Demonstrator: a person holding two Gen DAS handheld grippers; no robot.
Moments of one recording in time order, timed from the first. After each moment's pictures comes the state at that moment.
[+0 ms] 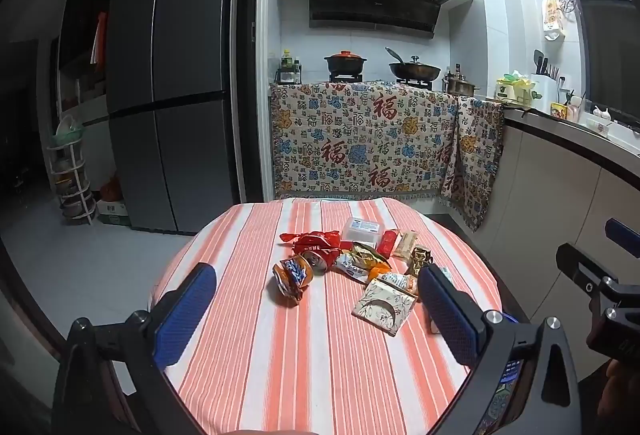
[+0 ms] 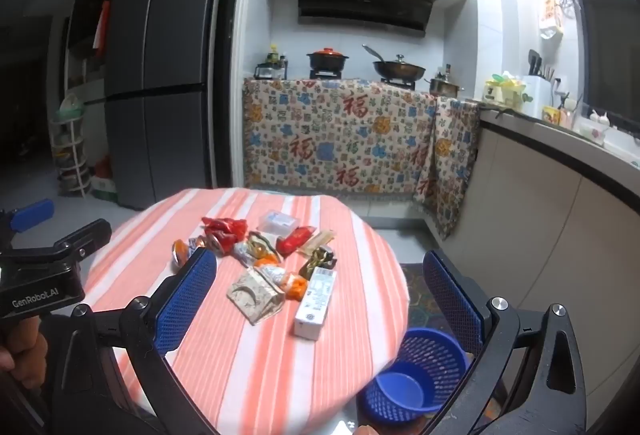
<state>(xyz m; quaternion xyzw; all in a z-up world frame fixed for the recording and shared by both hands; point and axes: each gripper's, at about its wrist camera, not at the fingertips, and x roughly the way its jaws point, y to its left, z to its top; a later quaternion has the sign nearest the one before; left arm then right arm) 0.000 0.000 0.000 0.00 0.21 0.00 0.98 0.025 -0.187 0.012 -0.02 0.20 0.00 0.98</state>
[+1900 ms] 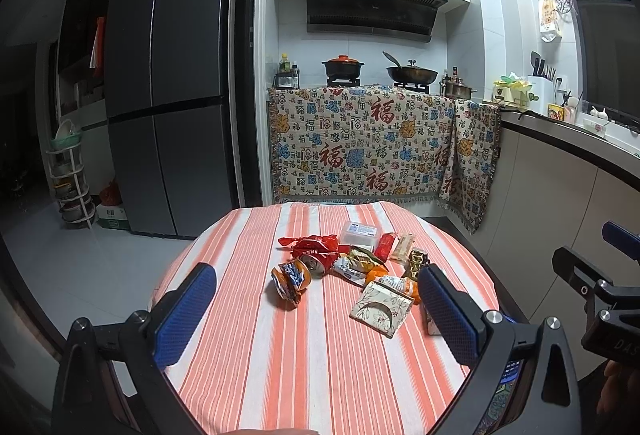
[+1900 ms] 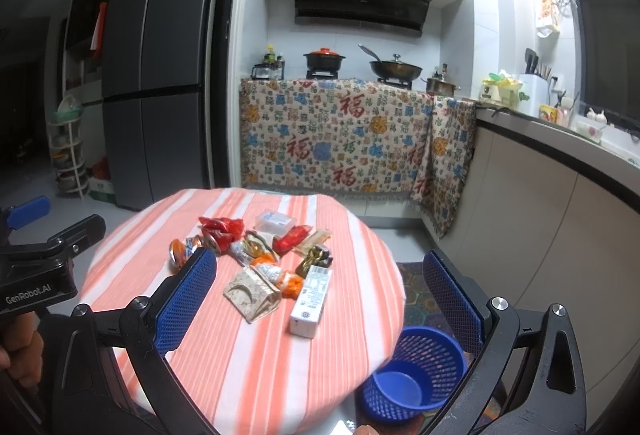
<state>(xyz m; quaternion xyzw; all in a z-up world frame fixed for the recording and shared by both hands) -0.001 -0.003 0.003 -0.01 0.21 0.00 0.98 0.024 -0.189 0.013 -0.01 0.20 0.00 0.98</state>
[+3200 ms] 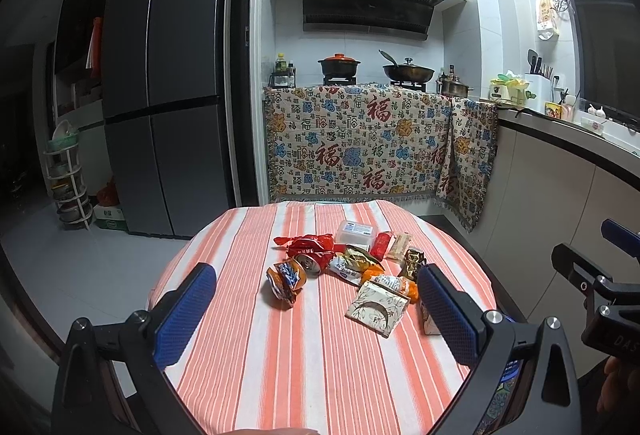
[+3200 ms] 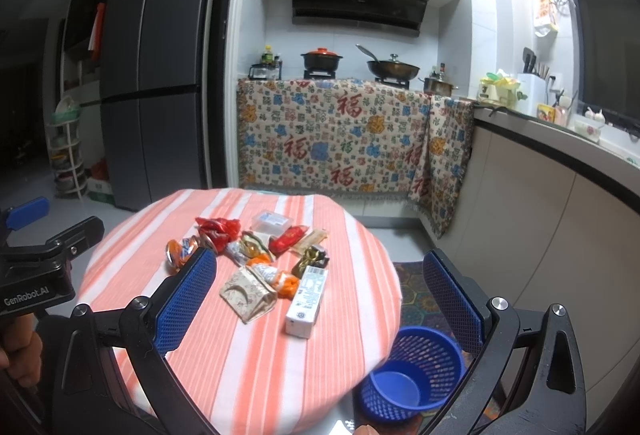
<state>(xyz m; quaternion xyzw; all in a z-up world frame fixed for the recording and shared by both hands) -0.002 -0.006 0.007 -0.01 0.21 -0.01 0.98 0.023 -0.191 0.014 -0.01 0.20 0.00 0.98</state>
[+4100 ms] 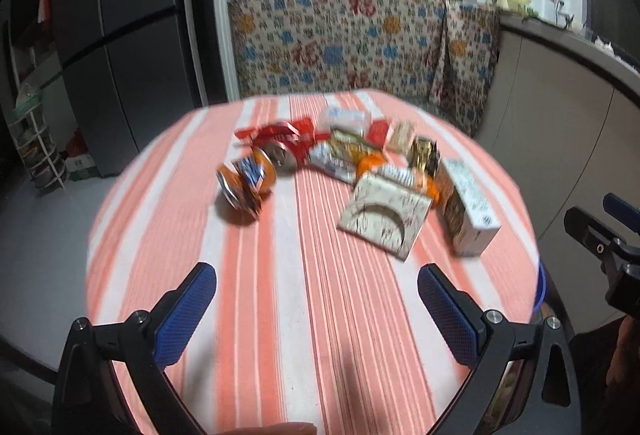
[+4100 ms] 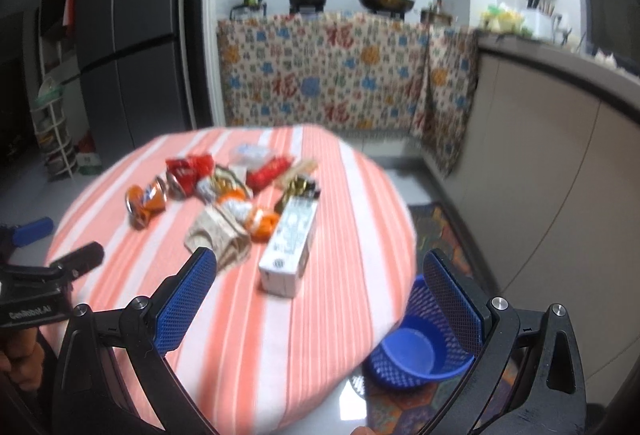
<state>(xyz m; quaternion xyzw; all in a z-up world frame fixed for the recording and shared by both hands) 0.082 -0.017 -0.124 0.02 0.38 -0.05 0.92 0.089 -0.223 -0.089 0.03 0.31 -0.01 0.95</state>
